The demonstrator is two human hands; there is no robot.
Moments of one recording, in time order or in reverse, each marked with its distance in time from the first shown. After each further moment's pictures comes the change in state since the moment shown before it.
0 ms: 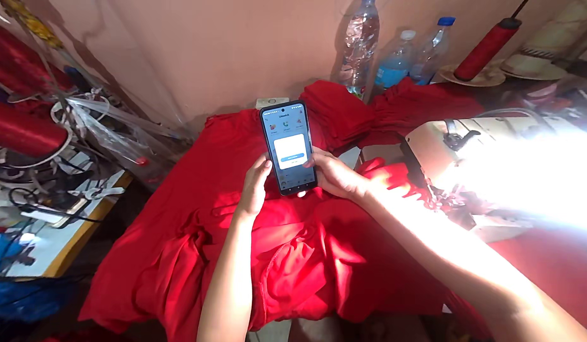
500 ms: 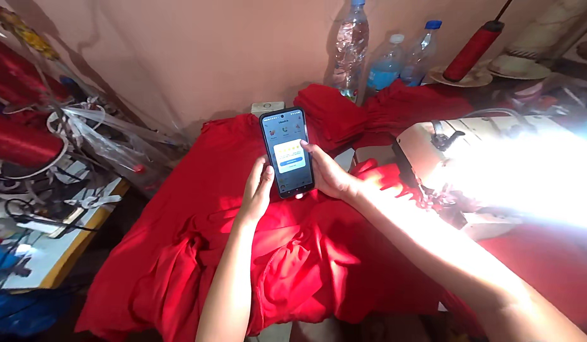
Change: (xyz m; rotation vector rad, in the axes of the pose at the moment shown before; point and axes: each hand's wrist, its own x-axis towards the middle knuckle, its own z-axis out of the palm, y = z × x) left_hand 0.000 0.000 0.011 0.159 -0.006 0.079; right_hand 0.004 -0.001 -0.004 -0.030 0.036 0.054
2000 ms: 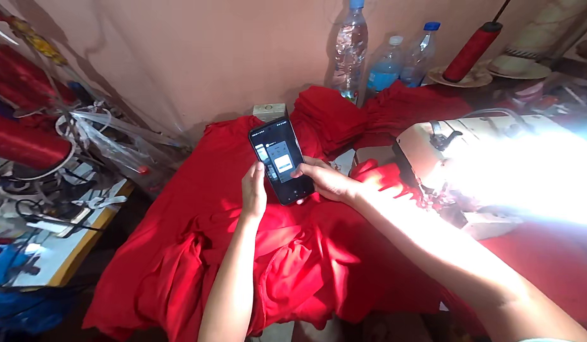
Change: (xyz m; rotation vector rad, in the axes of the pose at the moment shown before) left_hand -0.001 -0.003 0.004 0.028 0.236 -0.052; right_hand -0.005 0.001 0.007 -0.103 -0.027 0.028
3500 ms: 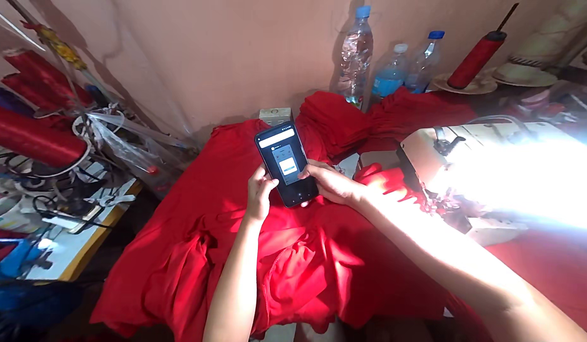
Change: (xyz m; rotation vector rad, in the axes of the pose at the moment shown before) left_hand 0.000 -0.003 -0.006 -0.213 -0.107 0.042; right_hand -0.002 -0.003 0.000 0.017 -0.028 0.003
